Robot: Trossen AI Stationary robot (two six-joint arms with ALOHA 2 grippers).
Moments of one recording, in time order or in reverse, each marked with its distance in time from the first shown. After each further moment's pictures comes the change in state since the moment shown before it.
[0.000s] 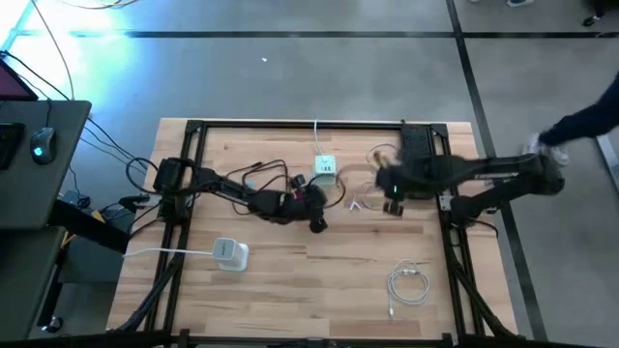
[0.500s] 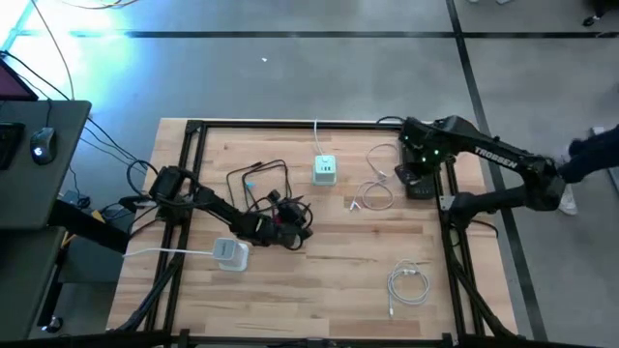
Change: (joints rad) left arm -0.138 0.000 -0.279 0.471 -0.331 0.021; right arm -0.476 0.001 -0.039 -0.208 -0.350 0.117
